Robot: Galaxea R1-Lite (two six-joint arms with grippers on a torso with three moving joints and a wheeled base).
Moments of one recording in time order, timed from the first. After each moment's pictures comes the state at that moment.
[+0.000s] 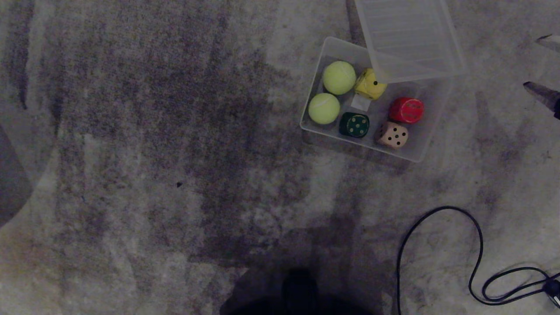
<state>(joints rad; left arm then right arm) -0.01 0.00 0.00 0.00 0.07 -0.12 -0.32 1.47 -0.97 -0.80 0.41 1.19</state>
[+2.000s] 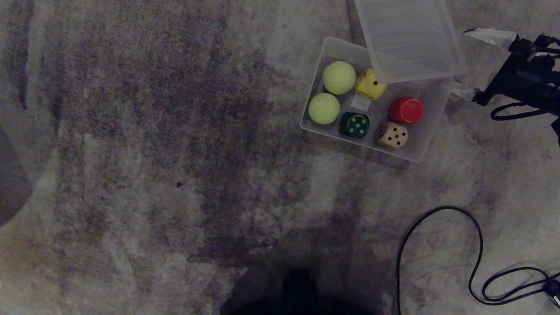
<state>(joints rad) -0.01 0.00 0.00 0.00 0.06 -0.12 -0.23 1.87 -1.33 -1.01 0.93 1.47</state>
